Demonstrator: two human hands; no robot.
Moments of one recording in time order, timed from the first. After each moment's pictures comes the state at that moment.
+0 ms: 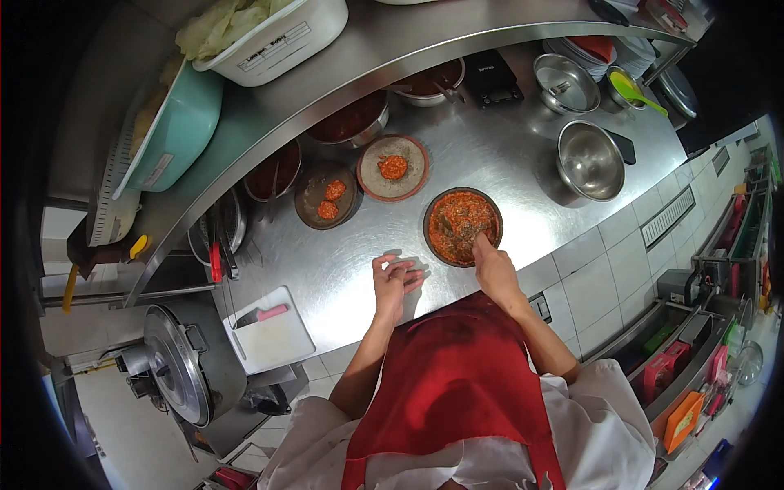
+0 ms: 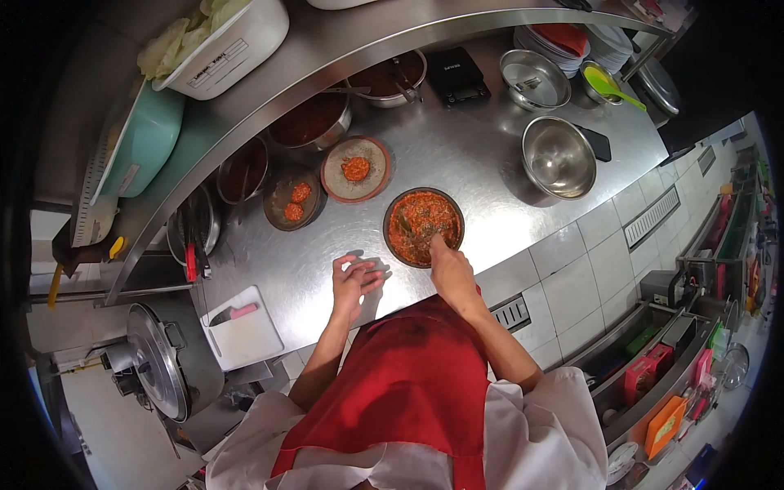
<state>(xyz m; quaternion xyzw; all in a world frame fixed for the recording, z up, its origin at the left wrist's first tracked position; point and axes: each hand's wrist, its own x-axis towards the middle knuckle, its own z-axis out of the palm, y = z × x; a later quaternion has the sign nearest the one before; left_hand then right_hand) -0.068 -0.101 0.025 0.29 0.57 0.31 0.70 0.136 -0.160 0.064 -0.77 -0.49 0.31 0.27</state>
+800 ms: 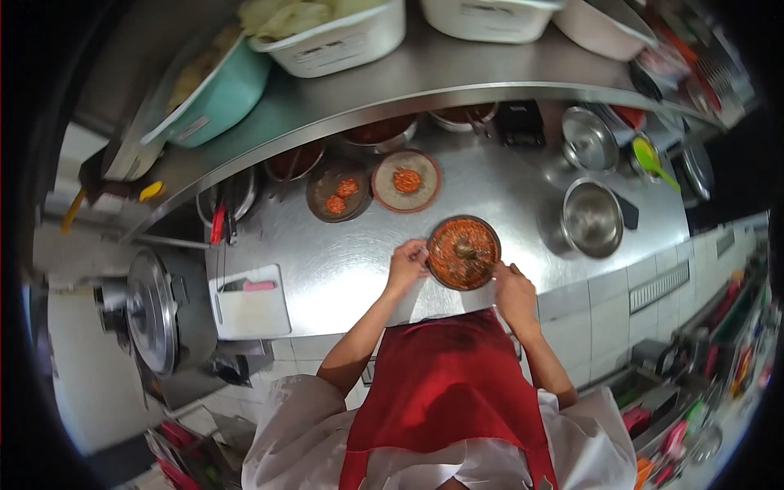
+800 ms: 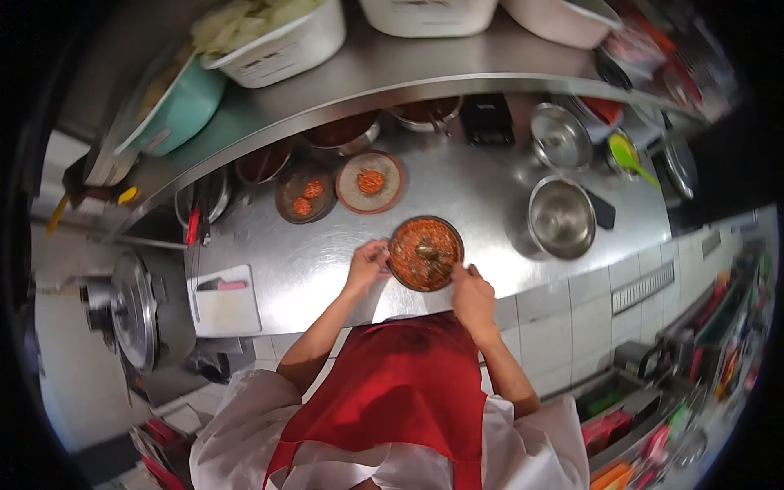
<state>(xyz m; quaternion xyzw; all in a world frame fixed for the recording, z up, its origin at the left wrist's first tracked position) -0.012 -0.064 -0.012 0.42 0.55 0.26 0.67 0.210 -0.167 0.075 -0.72 -0.64 0.15 0.24</state>
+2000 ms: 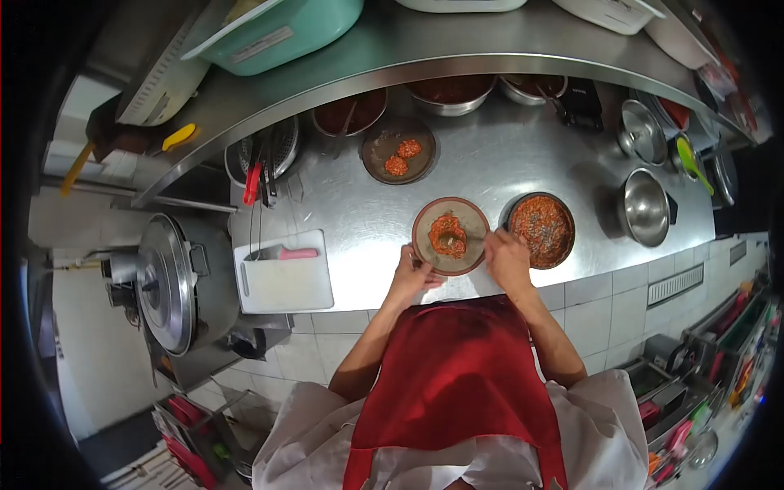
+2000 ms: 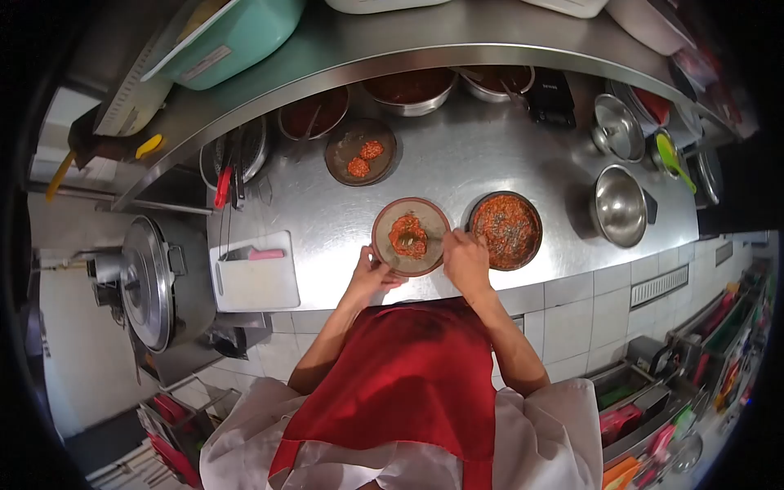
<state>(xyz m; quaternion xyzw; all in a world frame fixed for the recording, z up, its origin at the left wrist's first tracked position) -0.139 -0.118 0.015 0.28 0.59 0.31 0.69 0.078 -0.121 0.041 -0.64 -0.73 0.11 0.23</state>
